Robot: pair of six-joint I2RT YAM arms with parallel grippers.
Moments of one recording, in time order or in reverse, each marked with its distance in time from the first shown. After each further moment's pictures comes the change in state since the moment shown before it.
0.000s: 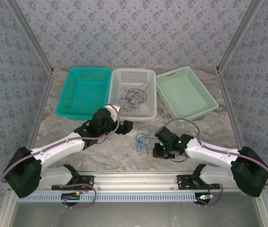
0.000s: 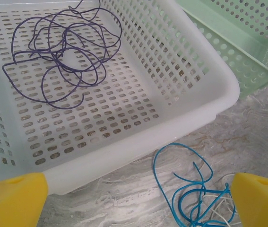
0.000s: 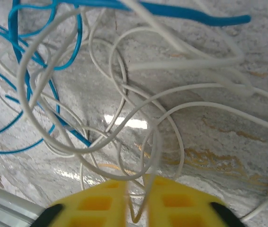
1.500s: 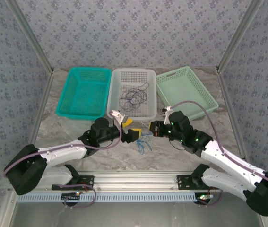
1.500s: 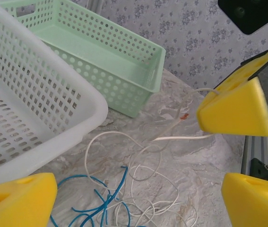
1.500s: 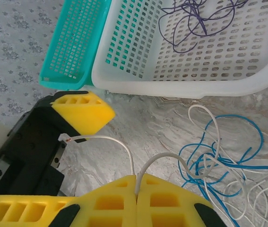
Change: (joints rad) left arm -0.085 0.029 -0.182 0.535 0.271 -0.029; right arm -0.113 -0.255 0.145 0.248 0.023 -0.073
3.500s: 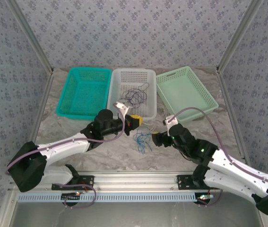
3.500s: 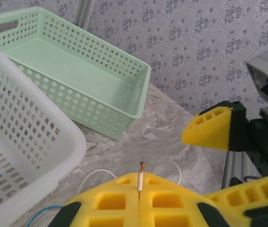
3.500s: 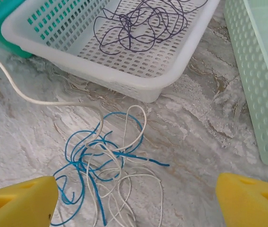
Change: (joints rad) left arm -0.006 0.035 0.184 -0.130 0.037 -0.049; right arm 0.166 -0.154 -0.084 -0.189 0.449 -0.468
